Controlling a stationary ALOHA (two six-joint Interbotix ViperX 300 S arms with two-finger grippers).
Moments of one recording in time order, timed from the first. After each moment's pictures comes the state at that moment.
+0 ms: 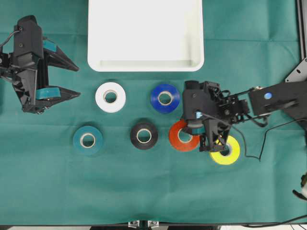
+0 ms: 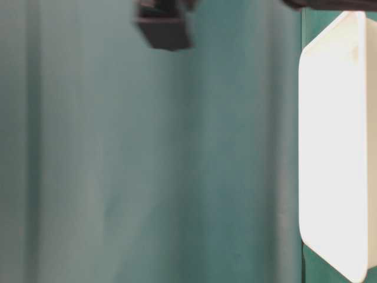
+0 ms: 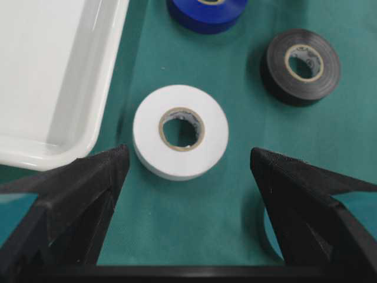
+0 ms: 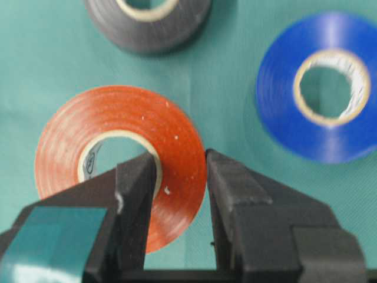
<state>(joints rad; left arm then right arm) 0.02 -0.55 1.02 -0.03 0.15 -0.19 0.21 -0.10 0.78 -0.02 0.18 0.41</state>
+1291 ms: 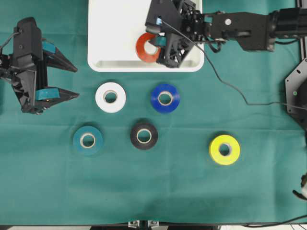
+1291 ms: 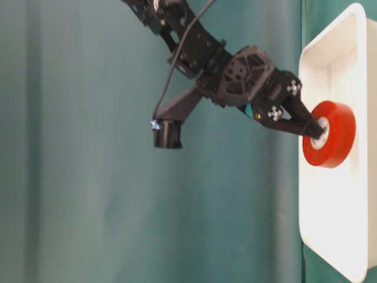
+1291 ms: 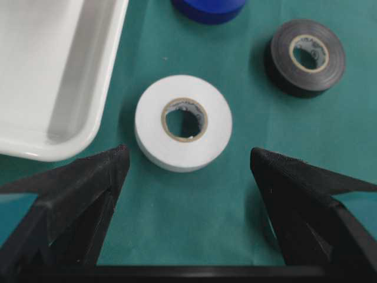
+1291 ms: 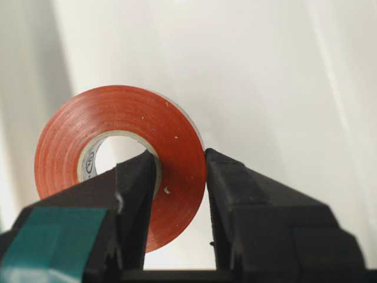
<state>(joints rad) 0.02 -0.55 1.04 -0.03 0.13 -0.19 -0.28 0.14 0.48 -0.32 0.22 0.40</state>
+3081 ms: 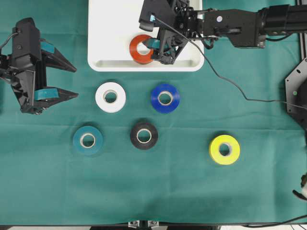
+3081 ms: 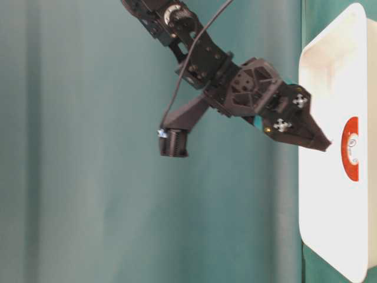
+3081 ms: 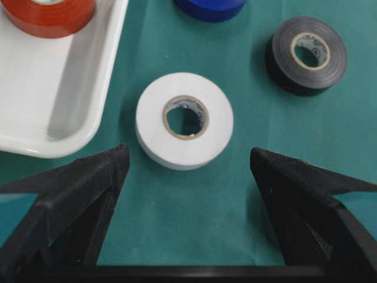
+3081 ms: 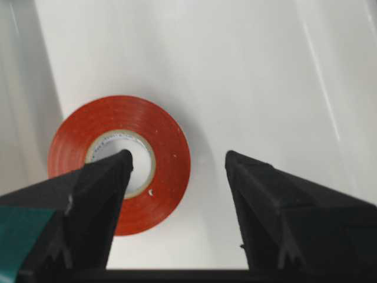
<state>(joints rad) 0.02 -0.55 1.06 -0.03 0.12 -0.19 -0.28 0.16 0.47 -0.34 0.18 0.41</state>
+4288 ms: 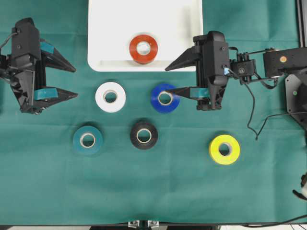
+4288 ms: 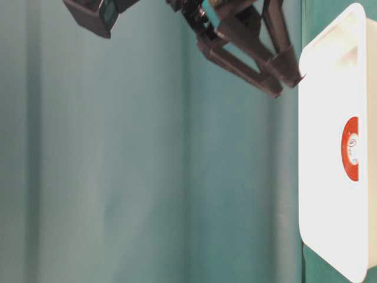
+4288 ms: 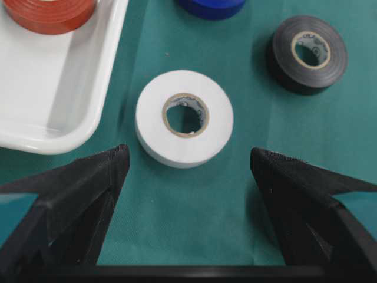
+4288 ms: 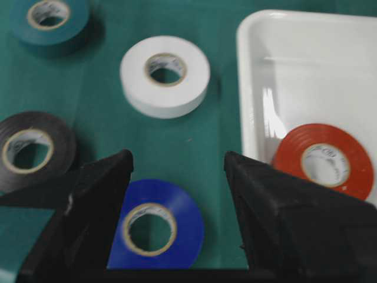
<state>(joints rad) 0.02 -0.56 1.06 -0.03 0.12 -0.20 -0.05 -0.20 0.88 -0.34 -0.21 0.40</state>
